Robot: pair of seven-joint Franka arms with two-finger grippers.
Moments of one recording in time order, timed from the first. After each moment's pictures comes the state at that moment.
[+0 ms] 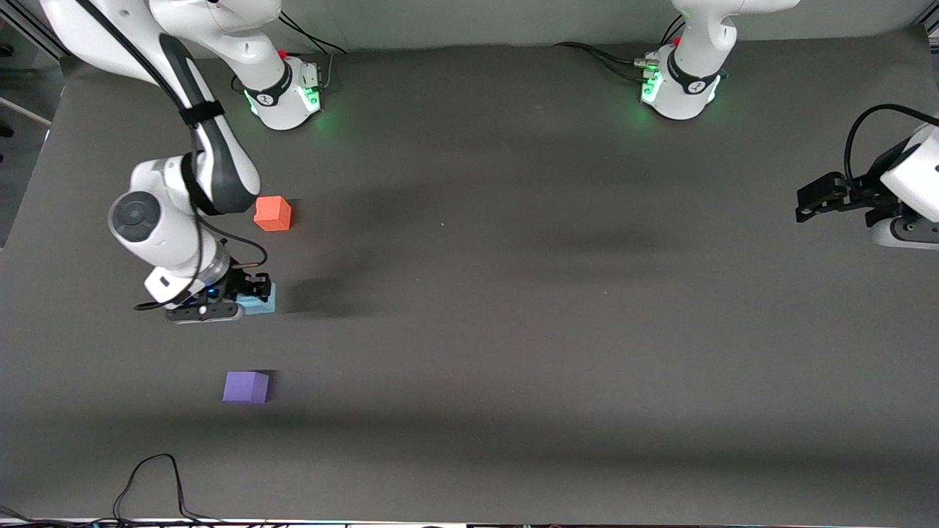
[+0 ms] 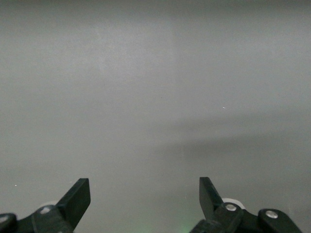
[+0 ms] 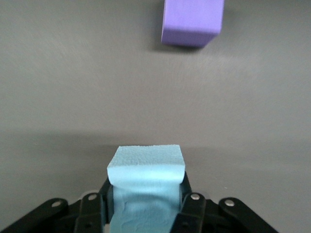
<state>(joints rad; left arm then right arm) -0.03 0.05 -0.01 -1.55 0.00 1.55 0.05 0.15 0.25 -0.05 -2.21 -0.06 2.50 0.10</state>
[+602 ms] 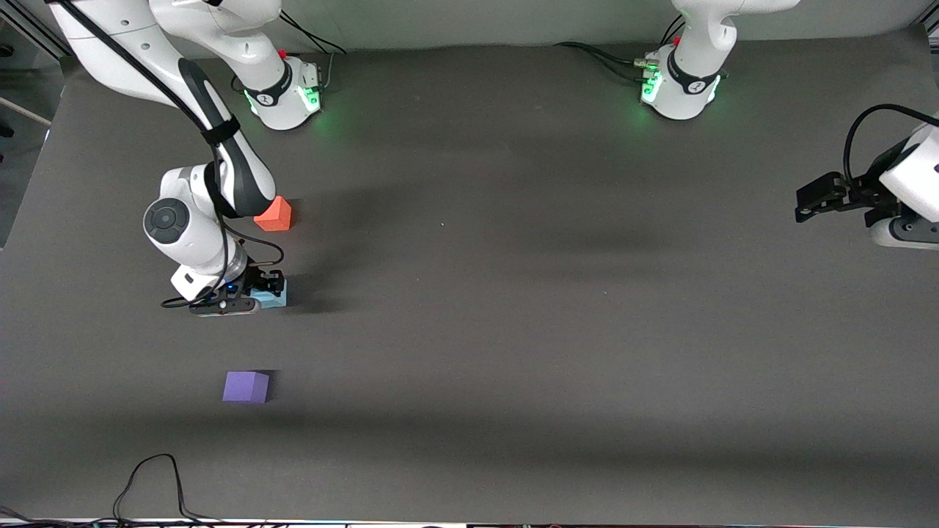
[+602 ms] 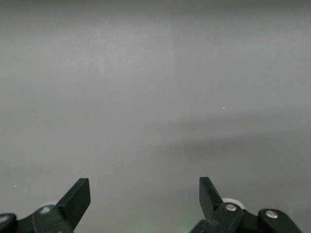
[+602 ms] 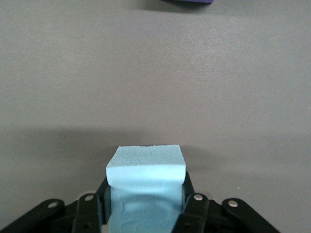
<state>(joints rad) -0.03 0.05 -0.01 -1.55 0.00 1.55 0.05 0.15 0.31 -0.07 -2.28 -0.06 2.63 0.10</state>
